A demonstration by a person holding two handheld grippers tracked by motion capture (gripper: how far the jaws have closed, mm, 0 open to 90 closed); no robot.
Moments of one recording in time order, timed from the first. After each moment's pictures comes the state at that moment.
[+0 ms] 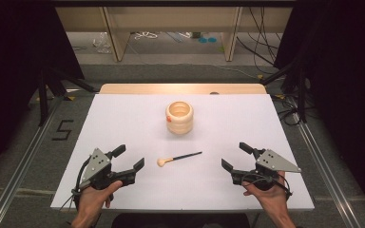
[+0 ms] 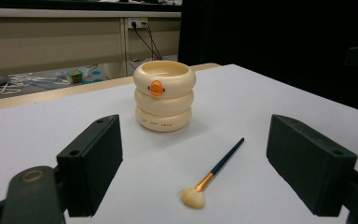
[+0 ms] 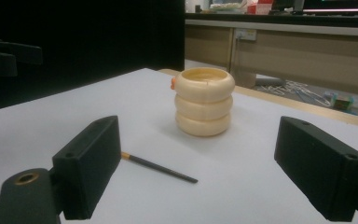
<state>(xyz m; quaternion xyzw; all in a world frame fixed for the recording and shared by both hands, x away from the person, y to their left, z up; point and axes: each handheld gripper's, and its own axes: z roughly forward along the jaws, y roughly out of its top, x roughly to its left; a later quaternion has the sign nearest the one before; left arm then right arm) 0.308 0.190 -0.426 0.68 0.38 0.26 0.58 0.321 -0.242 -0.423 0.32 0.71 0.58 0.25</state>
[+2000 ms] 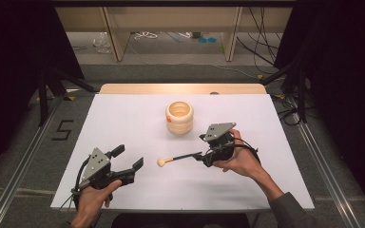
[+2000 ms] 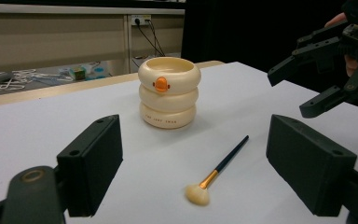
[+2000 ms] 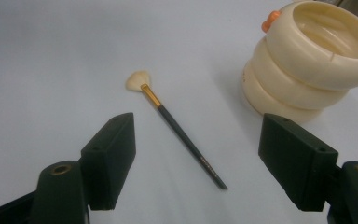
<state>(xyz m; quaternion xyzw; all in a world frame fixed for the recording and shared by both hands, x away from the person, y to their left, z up) 0.310 0.193 -0.428 0.67 0.38 0.26 0.58 0.410 -0.155 -0.404 0.15 0.90 0.38 0.15</state>
